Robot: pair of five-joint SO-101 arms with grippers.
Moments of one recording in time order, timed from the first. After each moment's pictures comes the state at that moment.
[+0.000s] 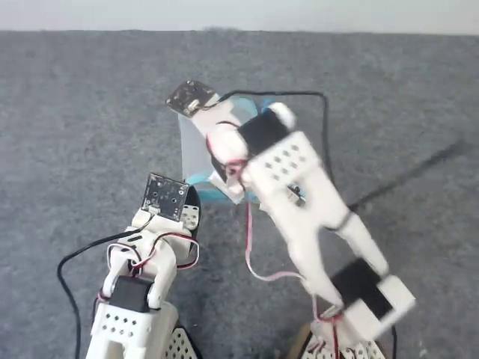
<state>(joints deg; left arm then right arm) 6.7 -89.8 90.0 44.4 -1.5 -39.4 -1.2 -19.4 100.6 14.3</state>
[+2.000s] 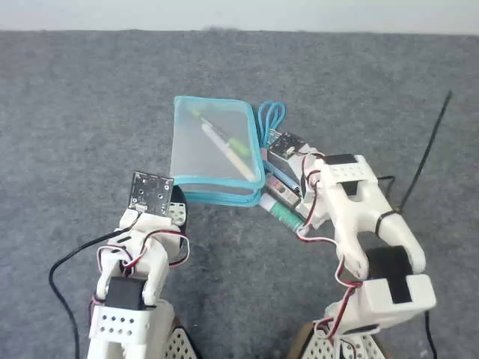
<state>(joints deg) 0.4 -89.8 90.0 45.1 -1.6 -11.0 5.0 33.8 57.9 36.6</state>
